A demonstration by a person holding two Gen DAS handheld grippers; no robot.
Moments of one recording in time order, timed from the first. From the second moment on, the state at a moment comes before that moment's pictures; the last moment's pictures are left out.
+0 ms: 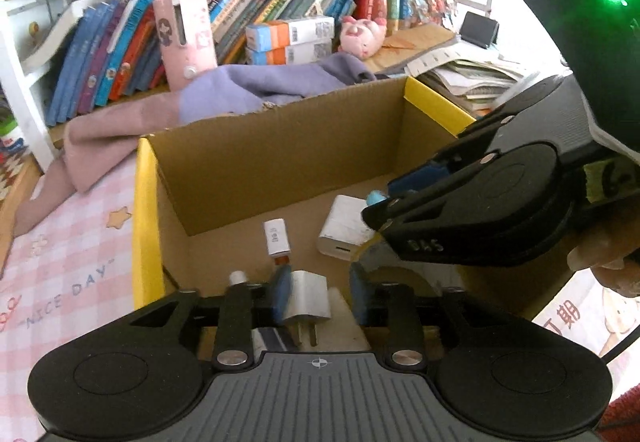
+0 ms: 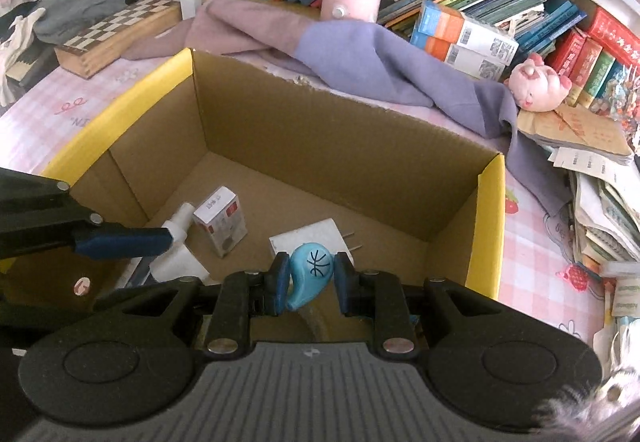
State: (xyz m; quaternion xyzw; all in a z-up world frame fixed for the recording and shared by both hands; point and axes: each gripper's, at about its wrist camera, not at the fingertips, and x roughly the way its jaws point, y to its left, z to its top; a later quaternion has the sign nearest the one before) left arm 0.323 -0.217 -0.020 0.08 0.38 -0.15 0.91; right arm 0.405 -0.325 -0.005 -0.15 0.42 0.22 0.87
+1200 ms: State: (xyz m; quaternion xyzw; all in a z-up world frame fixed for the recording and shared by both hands) left arm 0.124 -0.108 0.043 0.00 0.24 -0.02 0.97; right arm 0.190 -0.314 0.056 -0.04 0.27 0.11 0.96
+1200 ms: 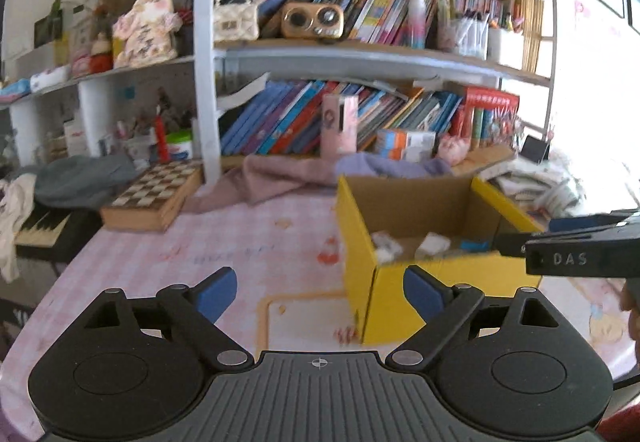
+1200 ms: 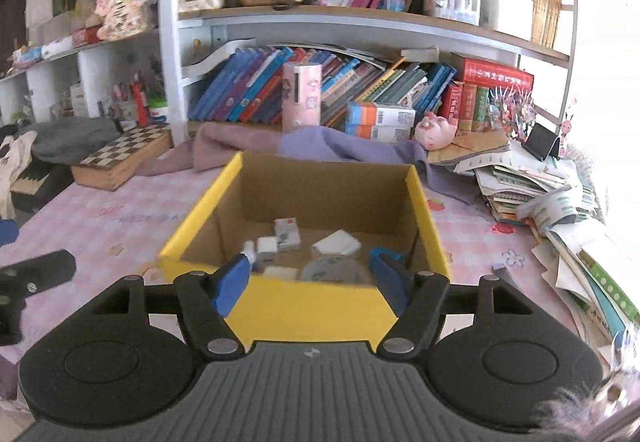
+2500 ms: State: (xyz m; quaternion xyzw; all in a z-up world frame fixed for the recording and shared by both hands) left arm -0.020 -0.054 0.019 -0.02 0.31 0.00 0.95; right arm 0.022 -0.254 0.017 -0.06 0.34 0.13 0.93
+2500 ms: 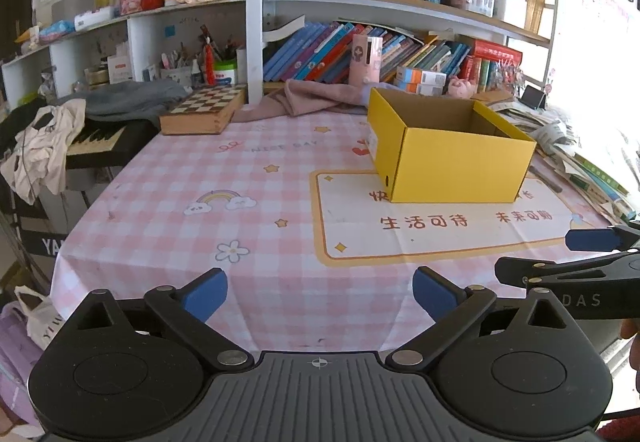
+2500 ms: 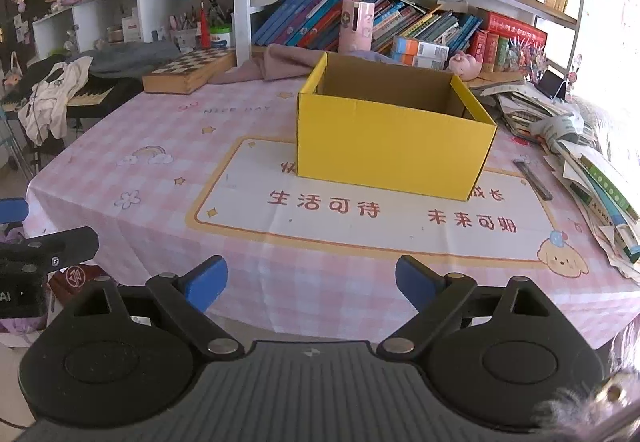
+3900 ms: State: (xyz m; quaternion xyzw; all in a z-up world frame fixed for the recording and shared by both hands) left arm -0.013 -0.054 0.019 -0.01 0.32 -0.01 0.95; right arm 0.023 -0.253 0.019 -0.06 0.34 0.13 0.93
